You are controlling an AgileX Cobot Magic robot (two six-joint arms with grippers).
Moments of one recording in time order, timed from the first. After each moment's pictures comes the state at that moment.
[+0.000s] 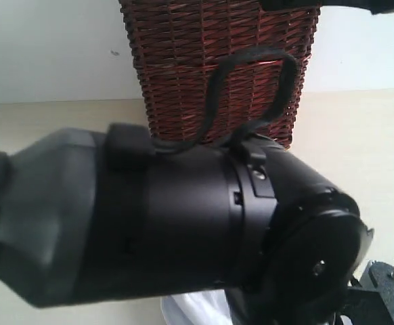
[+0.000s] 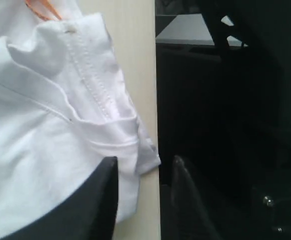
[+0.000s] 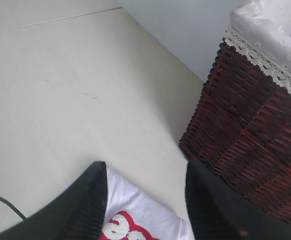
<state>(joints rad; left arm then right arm) -1.30 1.88 -1.41 -0.22 1.04 0.41 0.76 1.05 -1.29 0.13 0.87 -0.32</state>
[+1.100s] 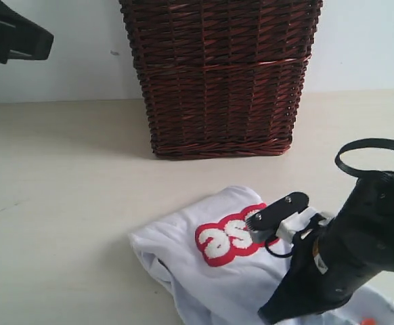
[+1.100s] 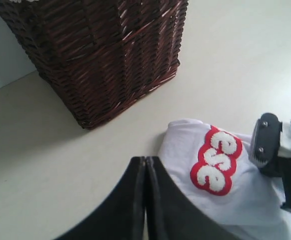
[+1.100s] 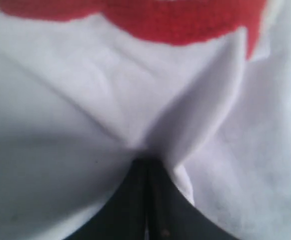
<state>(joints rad) -0.59 1.07 -1.14 -0.14 0.77 0.16 0.68 1.67 -0.60 -0.24 0.44 0.37</state>
